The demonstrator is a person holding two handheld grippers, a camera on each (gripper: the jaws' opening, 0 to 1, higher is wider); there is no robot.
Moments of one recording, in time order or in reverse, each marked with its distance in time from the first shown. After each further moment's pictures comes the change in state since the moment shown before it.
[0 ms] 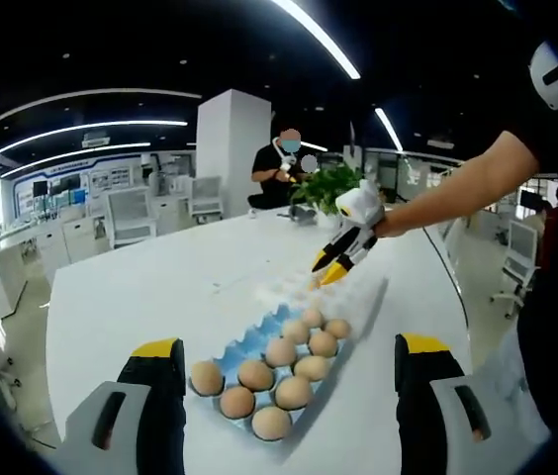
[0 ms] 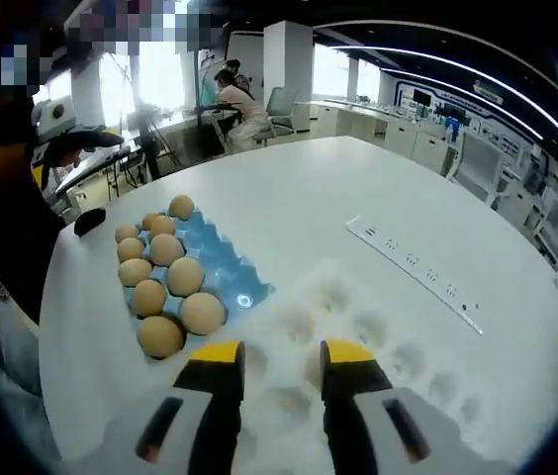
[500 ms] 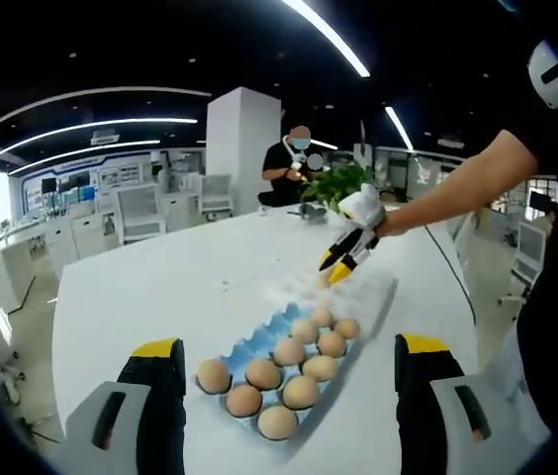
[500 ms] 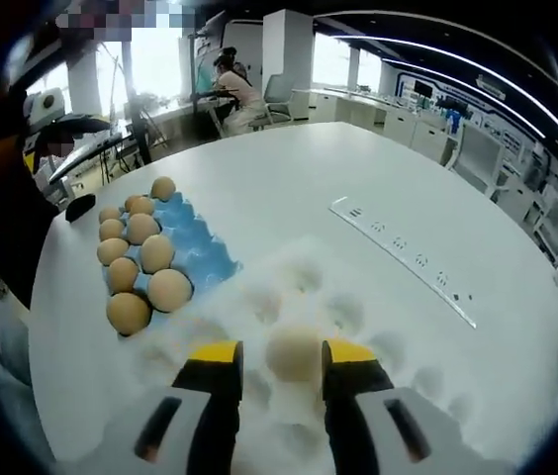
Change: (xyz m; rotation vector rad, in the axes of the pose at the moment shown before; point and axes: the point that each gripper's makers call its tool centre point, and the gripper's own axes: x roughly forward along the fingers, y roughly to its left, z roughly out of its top) left arm 0.000 0.009 -0.003 -0.014 0.011 0.047; right arm 0.017 -0.024 -0.016 -0.011 0.061 0.010
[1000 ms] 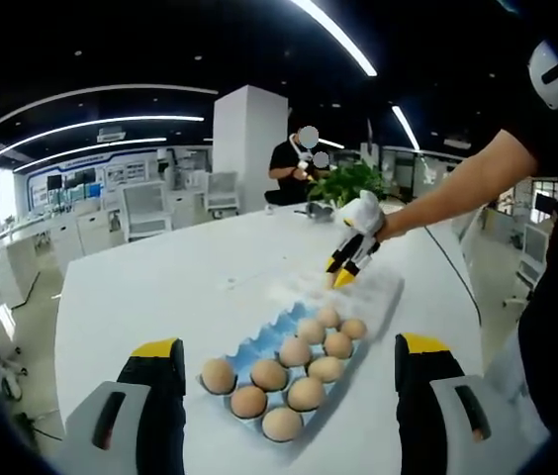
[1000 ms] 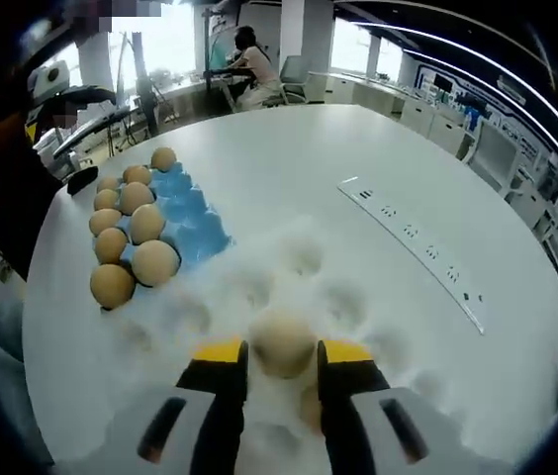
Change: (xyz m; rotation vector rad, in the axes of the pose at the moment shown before) left arm 0.005 0.002 0.002 -0.010 0.005 0.026; right arm 0.011 -0.006 -0.015 -0.058 0.072 0.038
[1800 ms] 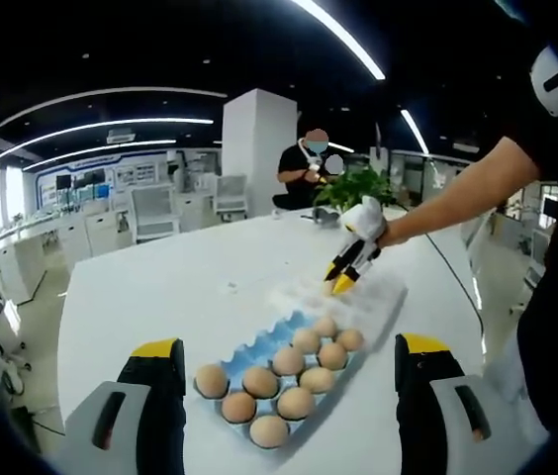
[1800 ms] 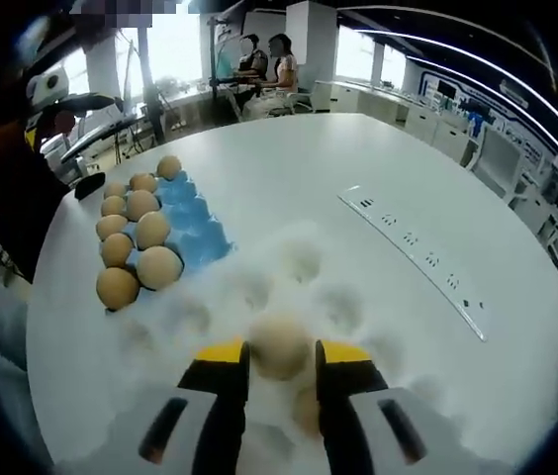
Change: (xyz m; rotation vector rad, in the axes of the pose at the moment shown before) left arm 0.000 -0.009 0.008 -0.009 -0.010 0.034; right arm -0.002 0.000 0.005 -0.013 -0.035 0.026
